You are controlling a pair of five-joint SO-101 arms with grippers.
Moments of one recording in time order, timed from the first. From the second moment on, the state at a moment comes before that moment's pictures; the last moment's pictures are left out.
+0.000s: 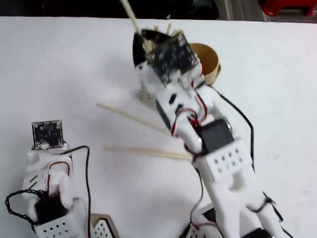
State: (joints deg) left arm -26.9 -103.9 88.7 58.4 -15.3; right arm -30.8 -33.5 15.7 28.8 17.9
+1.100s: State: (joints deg) left arm -26.9 -103.9 89.0 58.0 -15.3; right arm -20.0 -47.0 15.7 57.5 6.9
